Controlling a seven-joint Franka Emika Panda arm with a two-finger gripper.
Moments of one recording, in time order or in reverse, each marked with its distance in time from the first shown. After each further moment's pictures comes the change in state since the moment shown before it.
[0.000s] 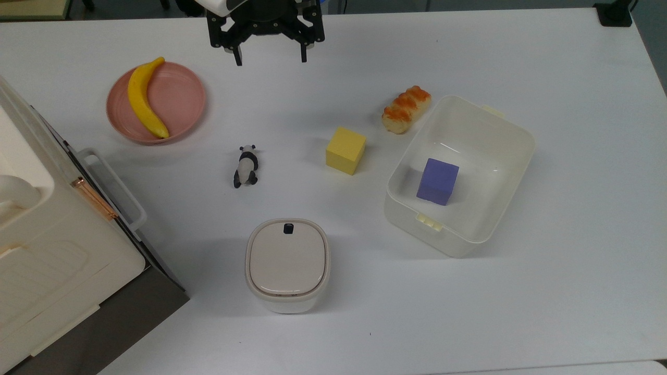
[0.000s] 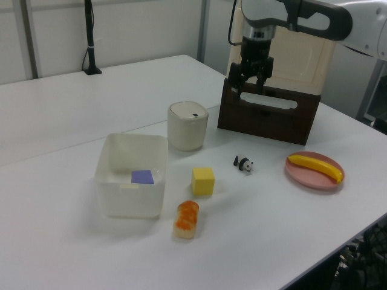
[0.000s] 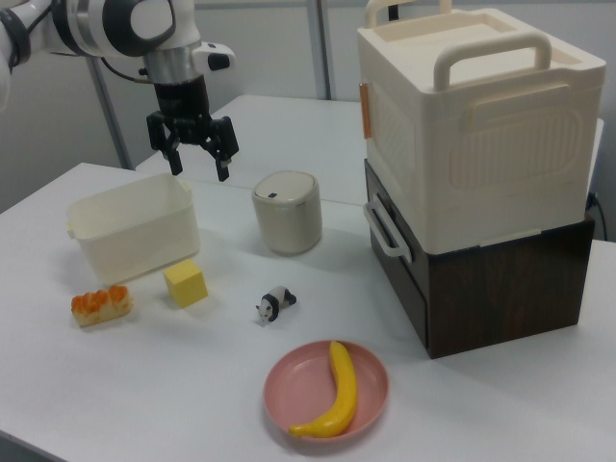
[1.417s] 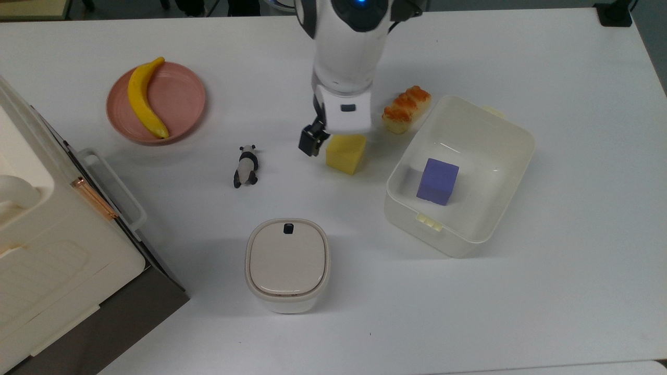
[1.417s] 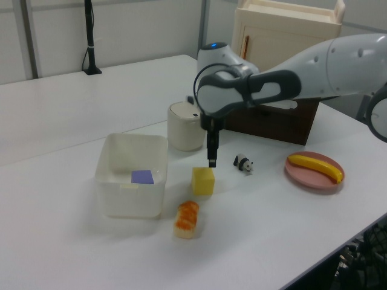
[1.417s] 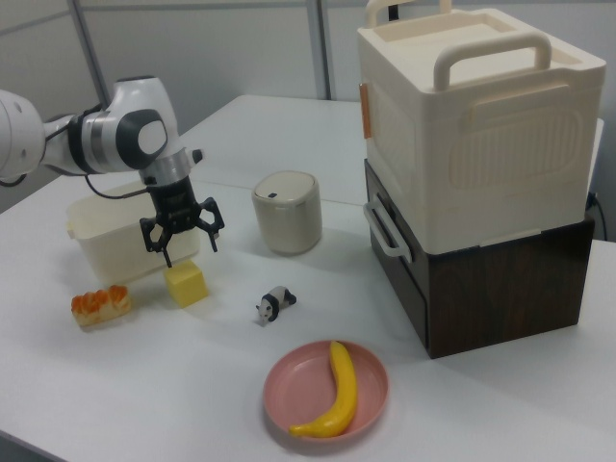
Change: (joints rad) arm 0.171 0.138 0.005 -0.311 -0.109 0.400 -0.595
